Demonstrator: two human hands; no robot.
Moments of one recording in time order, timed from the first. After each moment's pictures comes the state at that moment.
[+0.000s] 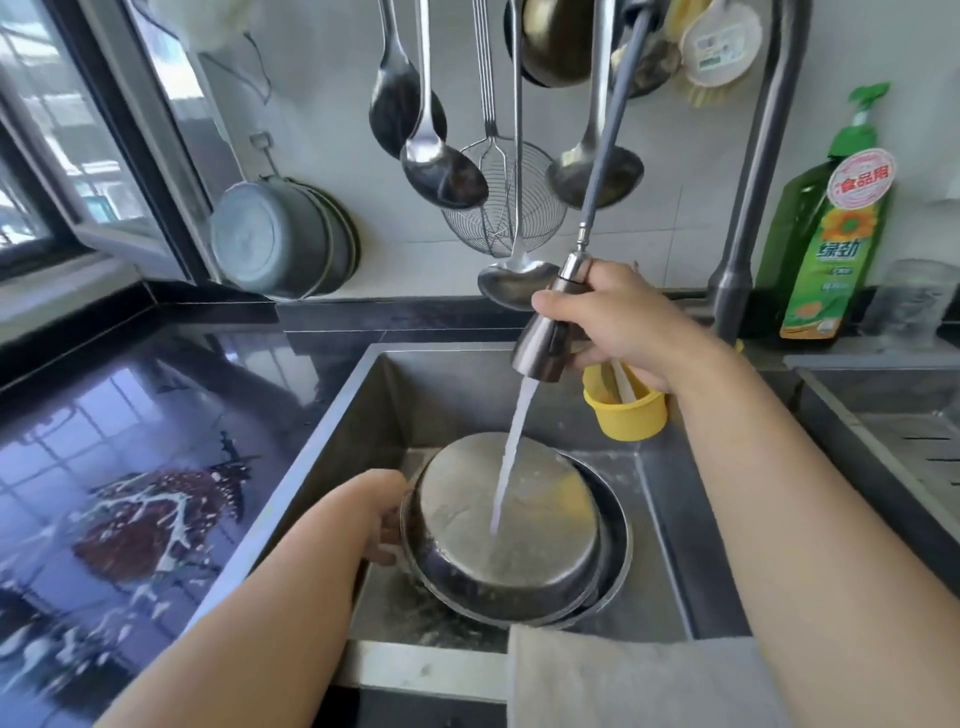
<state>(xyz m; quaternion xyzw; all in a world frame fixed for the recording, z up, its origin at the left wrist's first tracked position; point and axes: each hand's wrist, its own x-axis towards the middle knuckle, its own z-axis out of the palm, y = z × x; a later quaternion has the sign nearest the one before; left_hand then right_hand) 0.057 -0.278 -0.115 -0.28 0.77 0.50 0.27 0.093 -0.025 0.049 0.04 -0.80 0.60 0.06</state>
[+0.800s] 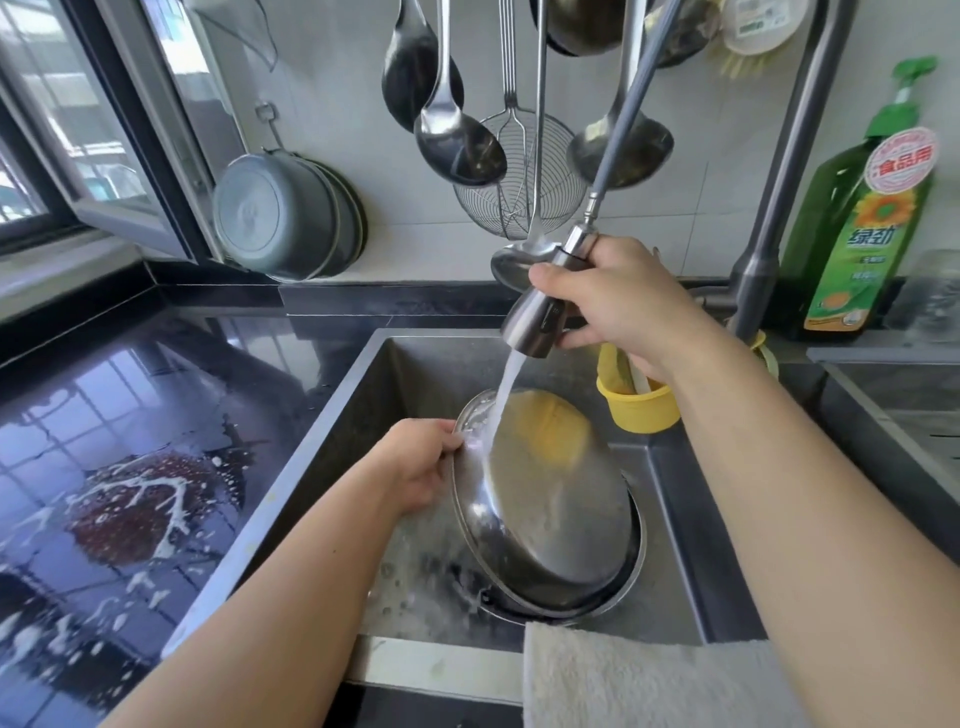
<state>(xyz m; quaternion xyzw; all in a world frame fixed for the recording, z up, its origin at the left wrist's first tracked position) 0.054 -0.249 -0.096 -0.11 0.65 0.72 0.21 0.086 -0.045 0.047 0.04 -0.79 0.61 0.10</state>
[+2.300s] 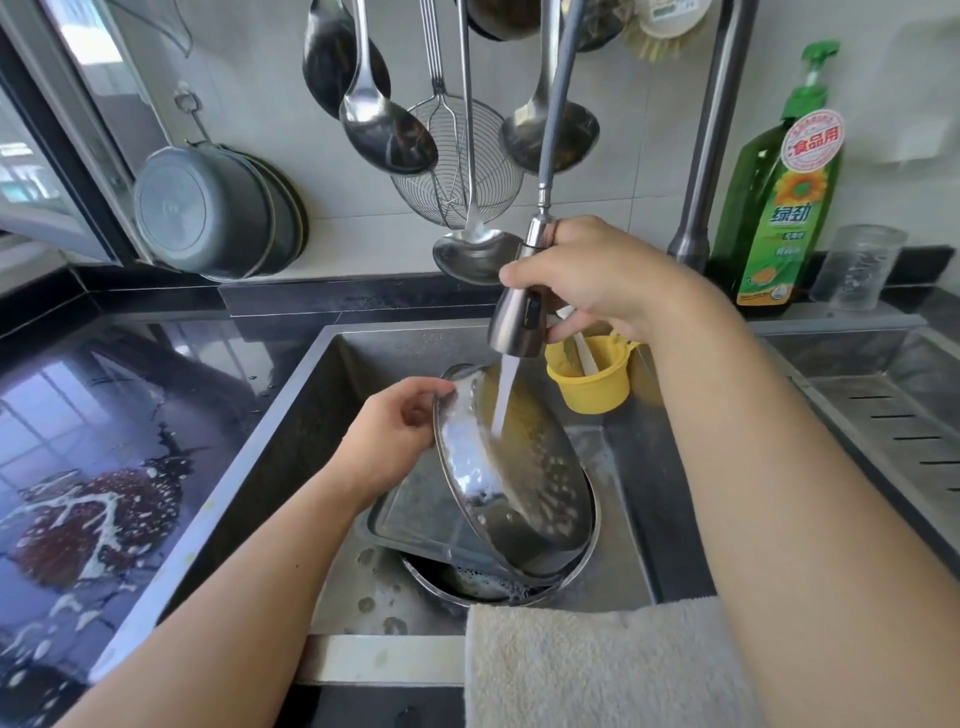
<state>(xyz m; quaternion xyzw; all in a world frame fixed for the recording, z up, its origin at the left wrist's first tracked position) 0.072 -0.239 -0.083 0.14 0.84 0.52 0.01 0.096 -0.014 0.062 0.01 -0.85 0.53 0.03</state>
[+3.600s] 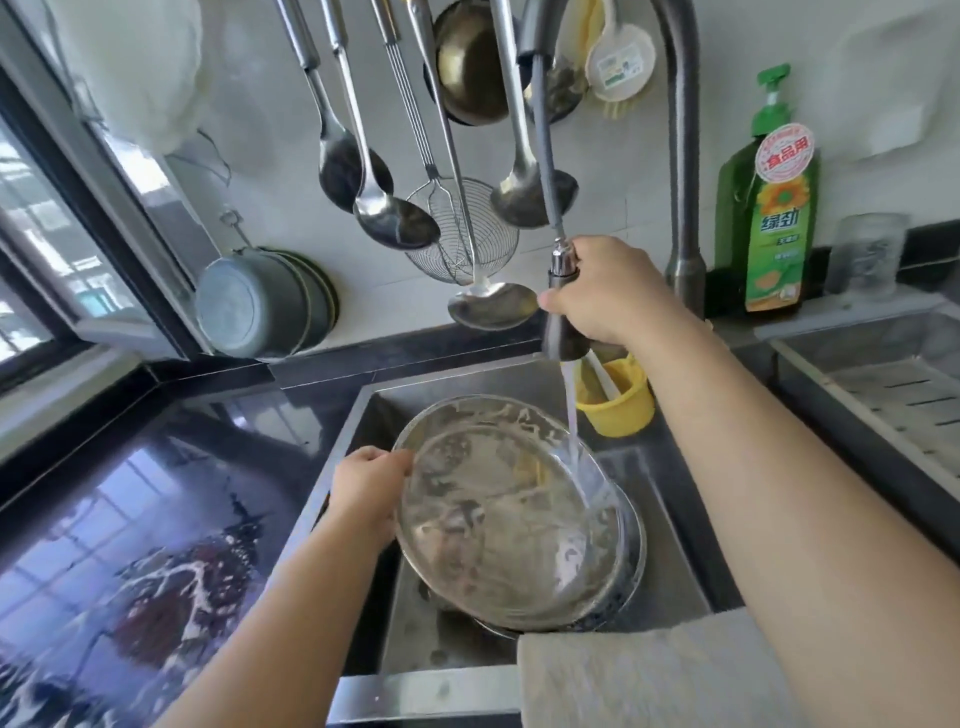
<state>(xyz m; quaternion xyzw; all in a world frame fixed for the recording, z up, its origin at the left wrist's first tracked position) 0.076 -0.262 -0.052 -0.19 0.76 0.62 0.00 0.099 -0.003 0.067 -0.07 -0.90 0.38 0.21</state>
